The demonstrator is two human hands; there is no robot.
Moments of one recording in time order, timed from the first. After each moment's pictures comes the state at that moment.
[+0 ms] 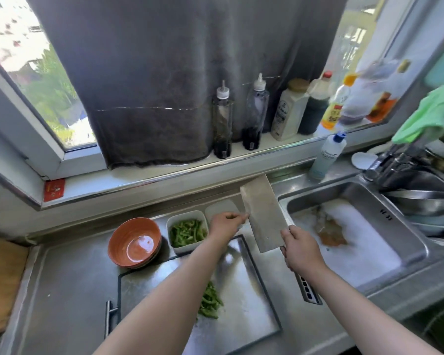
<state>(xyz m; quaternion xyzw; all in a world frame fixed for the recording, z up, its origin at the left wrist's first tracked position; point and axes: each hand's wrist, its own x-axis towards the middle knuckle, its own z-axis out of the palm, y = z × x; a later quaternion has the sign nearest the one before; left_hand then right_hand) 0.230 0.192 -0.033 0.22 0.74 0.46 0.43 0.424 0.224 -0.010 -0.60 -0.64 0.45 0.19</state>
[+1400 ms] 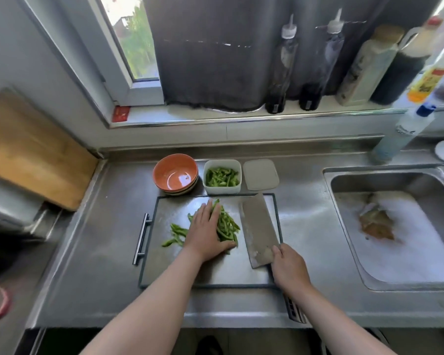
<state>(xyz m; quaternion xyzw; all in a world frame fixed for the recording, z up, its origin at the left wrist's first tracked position) 0.243 0.010 -0.112 0.42 0.89 0.08 0.17 0.447 0.124 -0.090 -0.50 -0.73 0.46 0.00</state>
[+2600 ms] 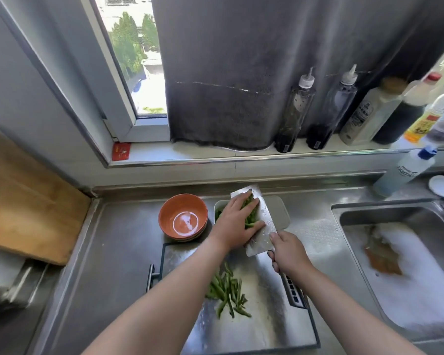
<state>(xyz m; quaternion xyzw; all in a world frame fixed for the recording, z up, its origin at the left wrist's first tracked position) 0.144 0.114 -0.069 0.55 0.77 0.31 0.10 0.311 0.172 -0.029 -0.50 -0.65 0.56 0.07</state>
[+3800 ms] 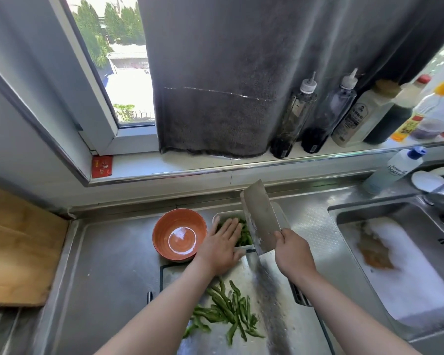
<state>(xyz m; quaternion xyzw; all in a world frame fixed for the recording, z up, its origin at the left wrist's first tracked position) 0.097 0.092 -0.108 0.66 0.75 -0.02 0.09 0.274 0.182 -0.028 -0.56 -0.76 0.33 0.07</state>
